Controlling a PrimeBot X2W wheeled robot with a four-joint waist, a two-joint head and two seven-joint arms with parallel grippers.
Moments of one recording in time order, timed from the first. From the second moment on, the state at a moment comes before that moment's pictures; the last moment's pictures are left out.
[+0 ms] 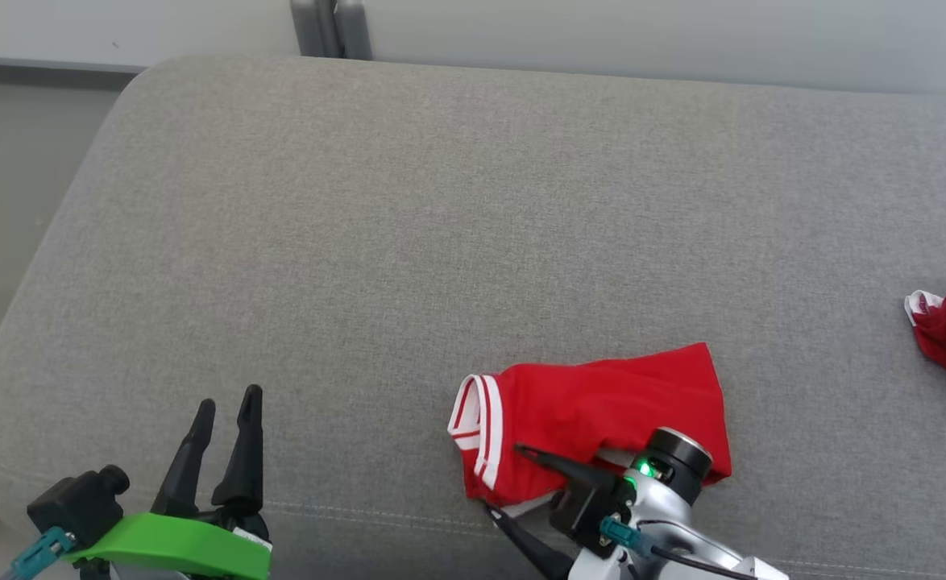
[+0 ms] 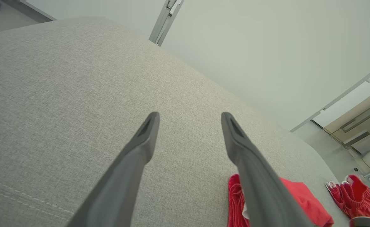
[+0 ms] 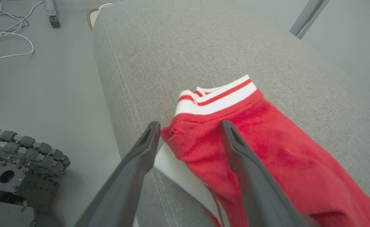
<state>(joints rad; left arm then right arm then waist) 0.06 0.21 -0.31 0.01 -0.91 -0.03 -0.25 -0.23 -0.21 0.95 0.30 0.05 0.02 -0.12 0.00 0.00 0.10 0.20</state>
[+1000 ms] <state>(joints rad) 0.05 0.21 -0.34 -0.03 -0.90 -0.04 -0.25 -0.24 -0.25 0.82 0.34 0.13 -0.02 -0.05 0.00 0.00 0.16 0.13</state>
